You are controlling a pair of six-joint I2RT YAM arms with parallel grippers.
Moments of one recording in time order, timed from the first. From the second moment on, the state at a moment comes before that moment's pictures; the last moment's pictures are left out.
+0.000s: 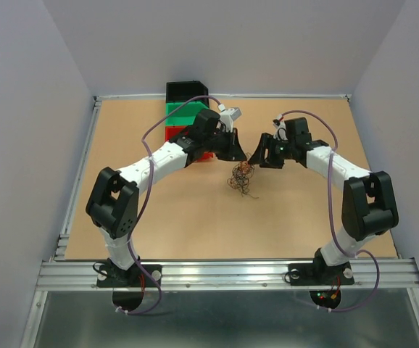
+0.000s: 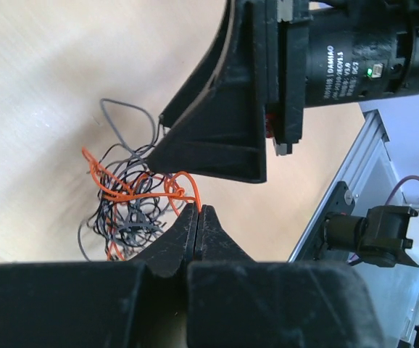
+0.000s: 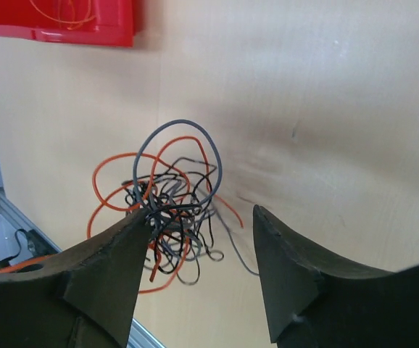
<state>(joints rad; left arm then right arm) -0.66 1.77 1.38 -0.19 0.49 -0.48 0.24 1.63 1.09 -0.30 -0.50 0.45</state>
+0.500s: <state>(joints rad) -0.66 1.76 1.39 -0.19 0.51 -0.49 0.28 1.64 1.13 -0.22 -0.63 0.51</state>
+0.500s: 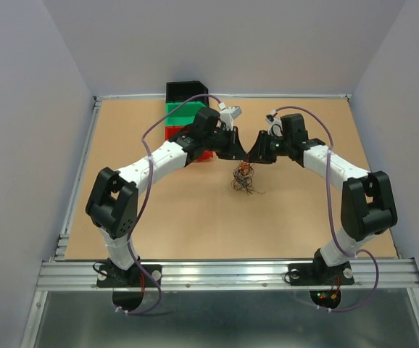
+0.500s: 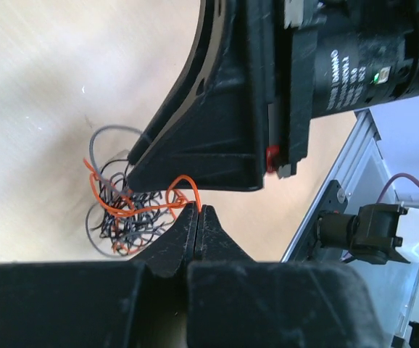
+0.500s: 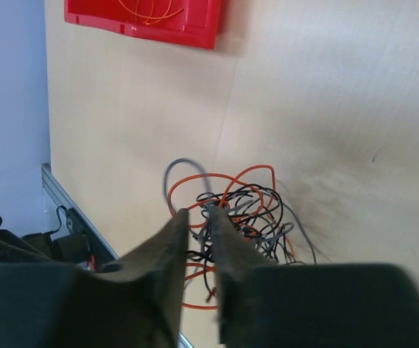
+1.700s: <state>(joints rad) -0.20 1.42 1.53 -0.45 0.26 -0.46 0.00 1.59 1.01 -0.44 -0.20 0.59</state>
